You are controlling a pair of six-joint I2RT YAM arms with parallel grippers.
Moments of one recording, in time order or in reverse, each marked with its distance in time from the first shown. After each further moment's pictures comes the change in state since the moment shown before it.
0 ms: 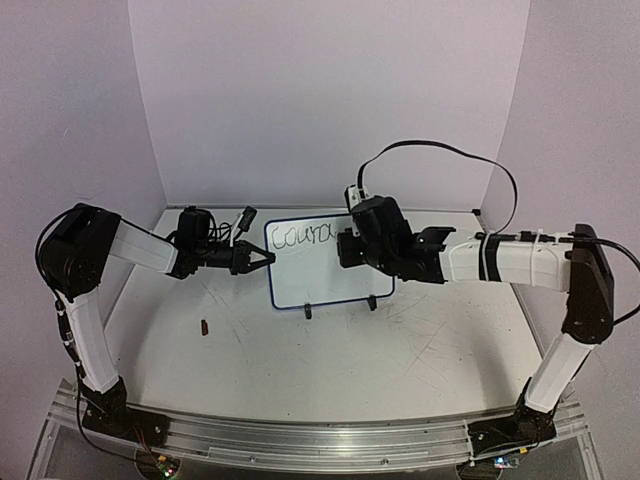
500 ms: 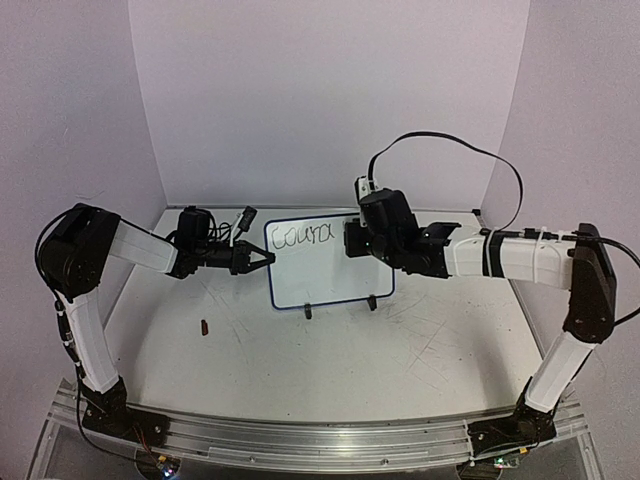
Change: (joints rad) left arm -0.001 -0.004 0.000 -0.008 -0.001 0.004; right arm -0.037 -0.018 0.000 0.039 0.013 0.010
